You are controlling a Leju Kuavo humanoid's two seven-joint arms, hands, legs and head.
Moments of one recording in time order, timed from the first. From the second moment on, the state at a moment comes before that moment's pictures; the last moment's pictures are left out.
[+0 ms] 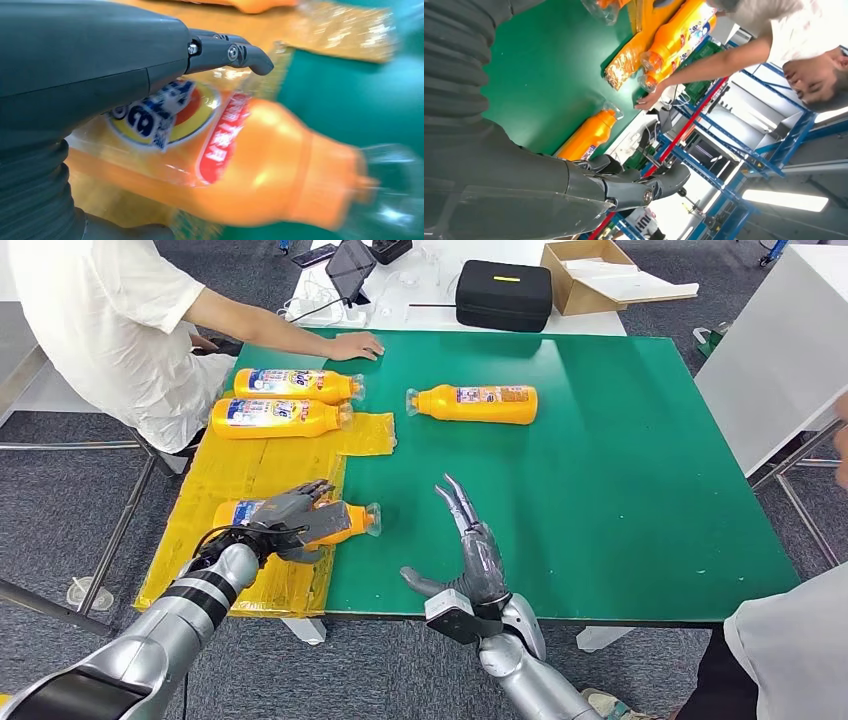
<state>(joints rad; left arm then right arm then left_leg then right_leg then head) -0.68 -0.06 -0.43 -0.41 -0.77 -0.17 -0.44 -0.26 0.05 0.61 -1.05 0.31 -0.60 -0.70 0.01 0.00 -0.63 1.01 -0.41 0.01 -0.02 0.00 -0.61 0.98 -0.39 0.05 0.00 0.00</state>
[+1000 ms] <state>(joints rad) -0.31 -0.10 -0.43 -0.99 -0.44 -0.05 -0.69 -0.18 0.01 0.62 -1.10 0.16 -0.44 -0.70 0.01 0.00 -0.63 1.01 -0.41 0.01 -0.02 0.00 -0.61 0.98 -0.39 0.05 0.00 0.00</state>
